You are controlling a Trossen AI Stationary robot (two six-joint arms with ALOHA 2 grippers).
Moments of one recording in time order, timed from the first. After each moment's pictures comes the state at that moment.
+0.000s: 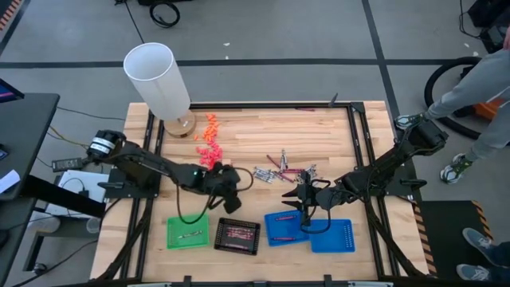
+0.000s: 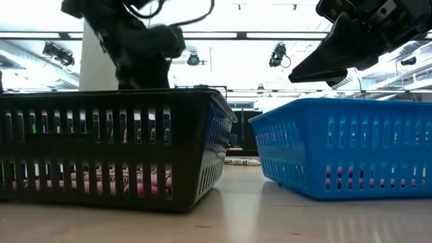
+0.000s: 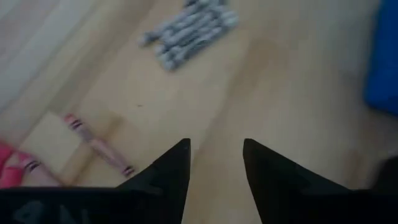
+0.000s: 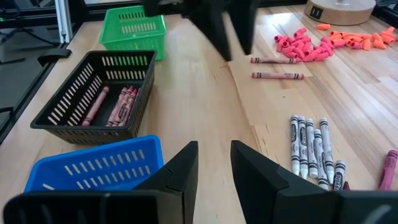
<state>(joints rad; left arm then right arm) -0.24 1.57 0.92 -0.36 -0.35 -0.66 0.48 1.39 0.54 0.34 0.49 0.31</state>
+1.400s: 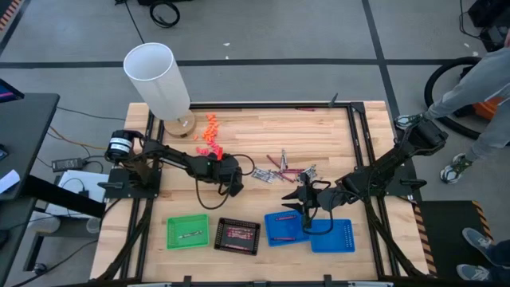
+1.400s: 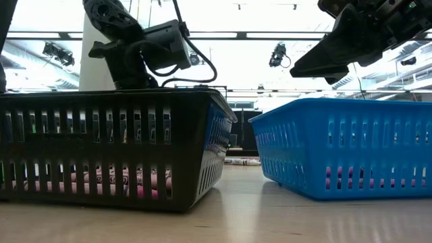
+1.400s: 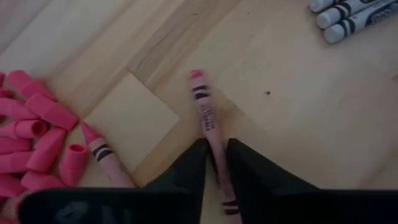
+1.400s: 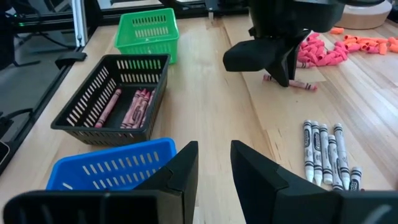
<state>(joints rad) -0.07 1.76 0.88 -0.39 -0.34 -0.73 0.49 1.39 0.54 0.37 0.47 0.30</state>
